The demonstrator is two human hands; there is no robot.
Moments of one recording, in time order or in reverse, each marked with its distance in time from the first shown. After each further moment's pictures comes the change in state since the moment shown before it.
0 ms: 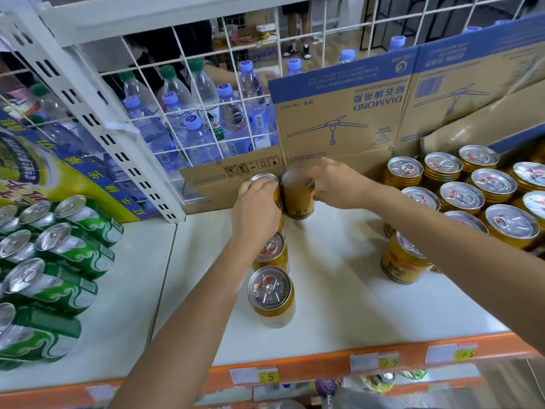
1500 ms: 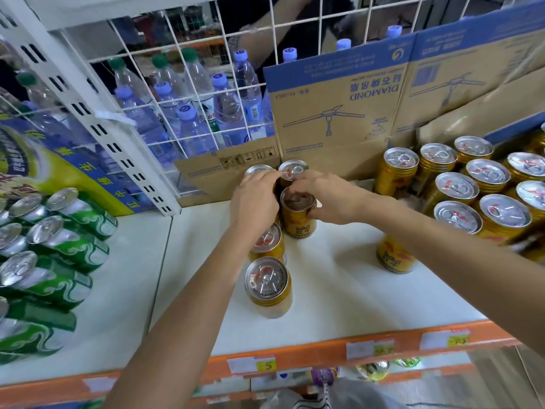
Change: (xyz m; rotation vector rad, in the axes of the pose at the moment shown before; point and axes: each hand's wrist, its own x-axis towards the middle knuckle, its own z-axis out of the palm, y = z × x) left_hand 0.002 0.001 0.002 -0.027 0.009 0.062; right_hand -0.025 -0.018 0.014 -0.065 -0.079 -0.133
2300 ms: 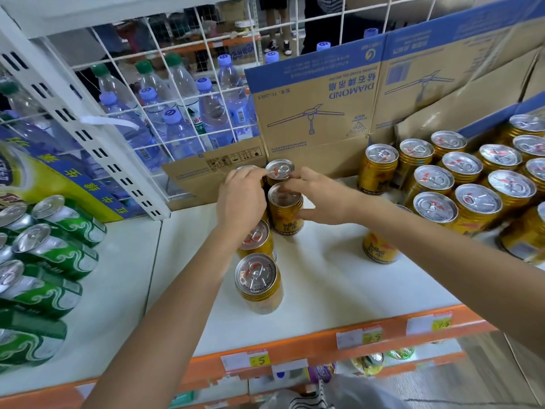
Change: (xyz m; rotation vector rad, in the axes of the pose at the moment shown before) left_hand -0.003 0.003 -0.006 -0.028 0.056 0.048; right_hand -0.020 -0.001 0.001 0.026 0.056 0.022
